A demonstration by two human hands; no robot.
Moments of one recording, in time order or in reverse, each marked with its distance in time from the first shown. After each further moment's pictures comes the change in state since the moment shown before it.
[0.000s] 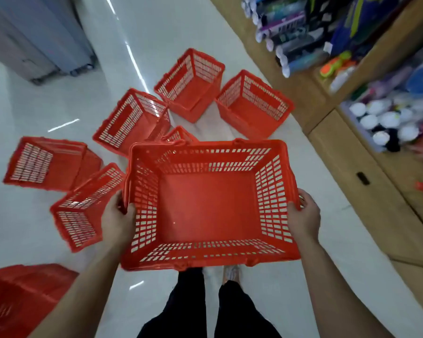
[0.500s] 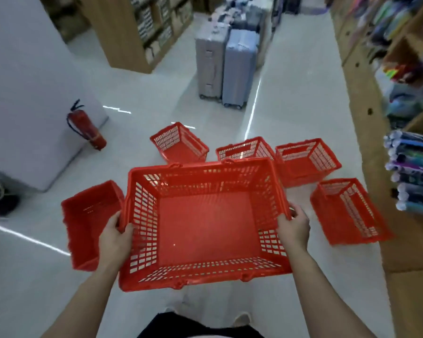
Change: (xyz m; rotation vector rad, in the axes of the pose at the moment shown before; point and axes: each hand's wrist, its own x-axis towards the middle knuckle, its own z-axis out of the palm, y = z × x) left_hand -0.209 -0.192 -0.258 -0.234 0.613 -0.437; right_hand -0.240 -0.186 0.135 -0.069 -0.472 -0.521
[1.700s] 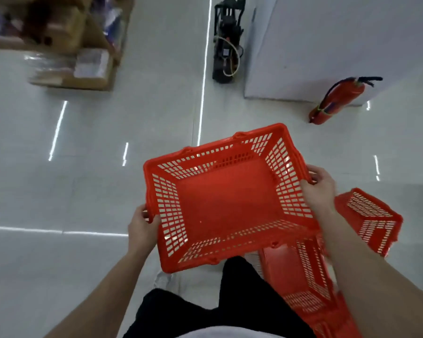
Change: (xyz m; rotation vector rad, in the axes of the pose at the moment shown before) left_hand 0.141 -0.280 -0.123 -0.374 0.744 -1.149; right_hand -0.097 -0.265 0.773 -0.477 -1.209 -0.722
